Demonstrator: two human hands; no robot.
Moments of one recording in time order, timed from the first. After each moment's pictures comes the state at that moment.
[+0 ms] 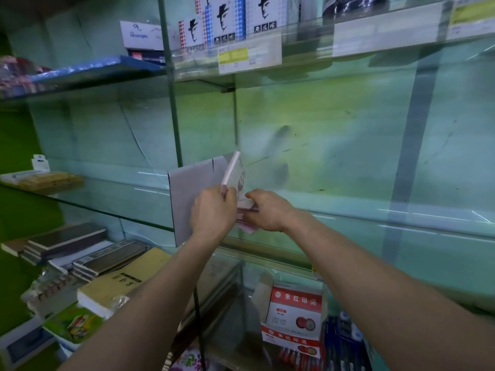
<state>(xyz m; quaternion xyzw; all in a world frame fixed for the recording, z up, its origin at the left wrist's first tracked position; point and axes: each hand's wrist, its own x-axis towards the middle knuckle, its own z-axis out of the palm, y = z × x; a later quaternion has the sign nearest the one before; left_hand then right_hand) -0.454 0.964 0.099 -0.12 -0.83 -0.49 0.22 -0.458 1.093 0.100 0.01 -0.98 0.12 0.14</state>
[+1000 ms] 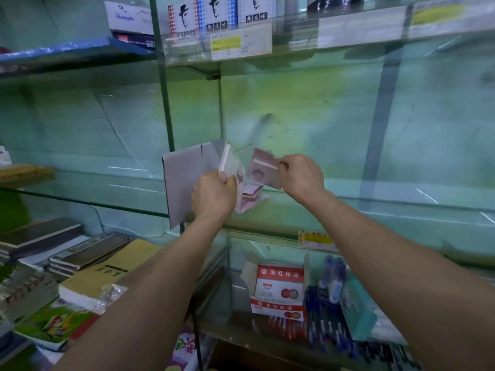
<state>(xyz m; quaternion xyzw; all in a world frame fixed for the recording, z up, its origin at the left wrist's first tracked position) -0.438 0.965 0.102 -0.12 -0.83 -0.52 0.19 -0.406 1.123 0.118 -0.16 -0.91 0.12 0.36</state>
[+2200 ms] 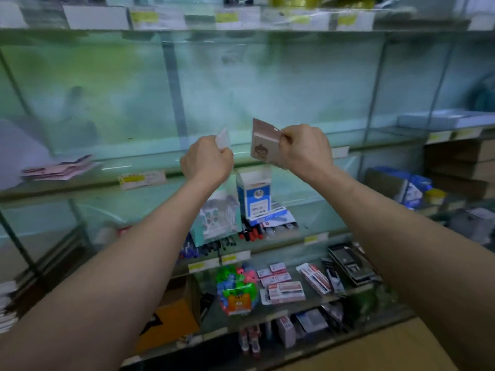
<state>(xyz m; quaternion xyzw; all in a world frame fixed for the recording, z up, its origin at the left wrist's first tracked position) -0.141 1.095 0.095 -0.40 -0.82 -0.39 0.14 0.000 1.190 0.098 -0.37 -0.82 0.00 0.43</state>
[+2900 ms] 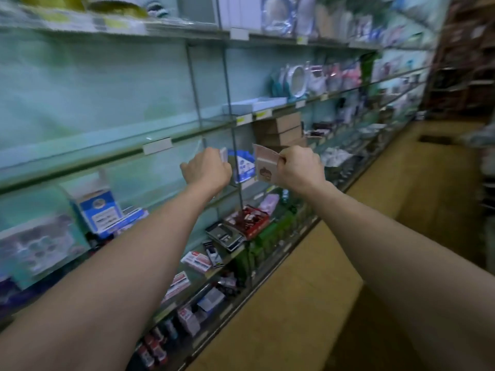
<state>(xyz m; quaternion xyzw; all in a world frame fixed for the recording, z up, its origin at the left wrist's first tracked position) 0.181 1.168 0.052 -0.63 -0.73 -0.25 0.06 0.353 1.165 0.037 -0.65 -0.68 -0.05 0.33</state>
